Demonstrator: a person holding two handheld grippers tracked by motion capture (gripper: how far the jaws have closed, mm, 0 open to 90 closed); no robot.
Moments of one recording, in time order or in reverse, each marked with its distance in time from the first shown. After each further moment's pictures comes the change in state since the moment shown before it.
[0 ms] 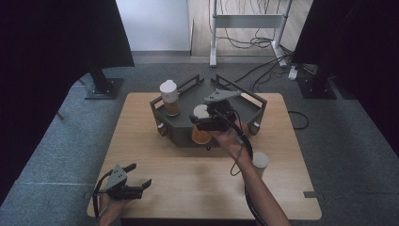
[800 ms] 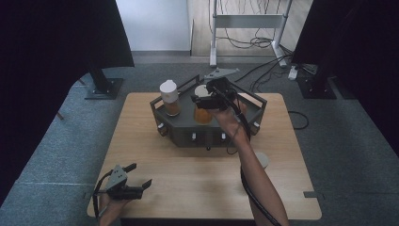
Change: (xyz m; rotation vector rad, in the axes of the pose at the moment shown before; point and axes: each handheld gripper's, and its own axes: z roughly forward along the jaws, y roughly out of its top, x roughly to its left) left arm 0.000 0.000 0.000 -0.002 -0.008 0.009; right arm -0.023 0.037 0.019 -0.018 -0.069 0.000
